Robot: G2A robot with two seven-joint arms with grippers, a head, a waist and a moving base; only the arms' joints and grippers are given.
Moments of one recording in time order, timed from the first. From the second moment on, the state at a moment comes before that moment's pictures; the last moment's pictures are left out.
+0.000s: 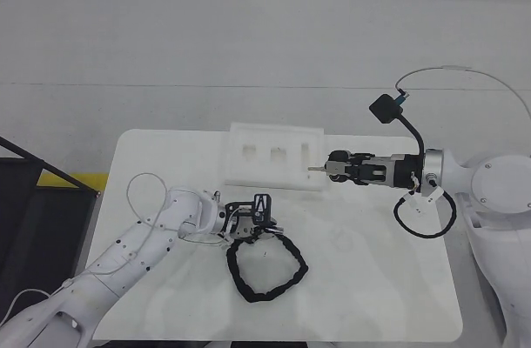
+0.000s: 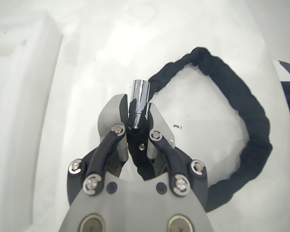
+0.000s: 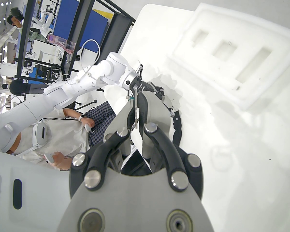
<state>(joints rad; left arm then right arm) 0.71 -1.03 -0.65 -1.32 1.23 -0.98 -0.09 -0.80 -0.99 1.31 -1.86 0.00 0.08 1.23</state>
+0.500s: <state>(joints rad) 0.70 -0.95 -0.70 -1.54 0.92 -1.01 -0.17 -0.80 -0.99 1.31 -1.86 0.00 0.08 1.23</state>
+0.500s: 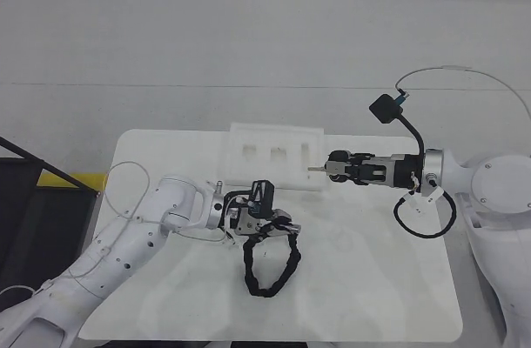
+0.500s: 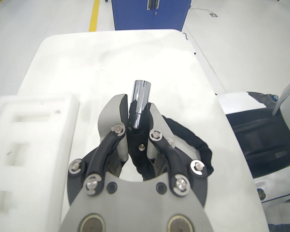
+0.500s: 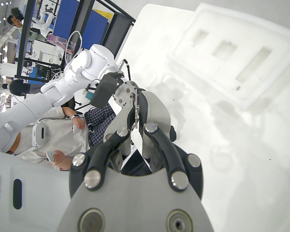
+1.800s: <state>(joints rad) 0.55 -0.92 -0.53 -1.51 0.69 -1.01 0.13 -0.83 -0.96 1.28 -1.92 0.04 0.31 1.35</state>
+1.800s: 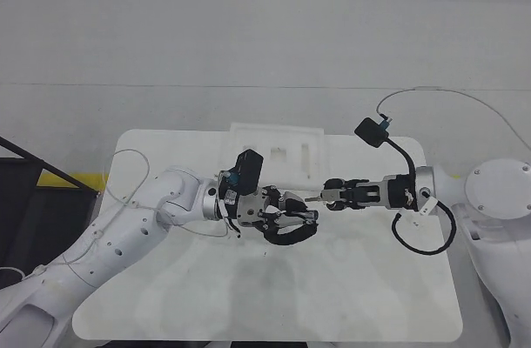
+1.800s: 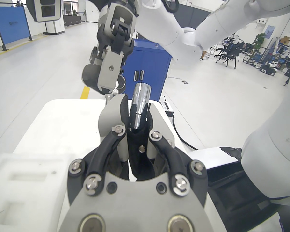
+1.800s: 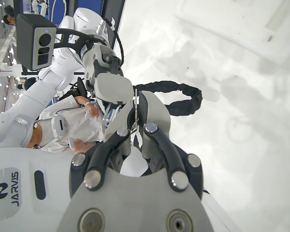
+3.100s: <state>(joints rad) 0.68 -0.93 -0.57 -1.42 0.89 -1.01 0.53 -0.87 -0.92 1.35 -2.02 0.12 0.39 1.43</state>
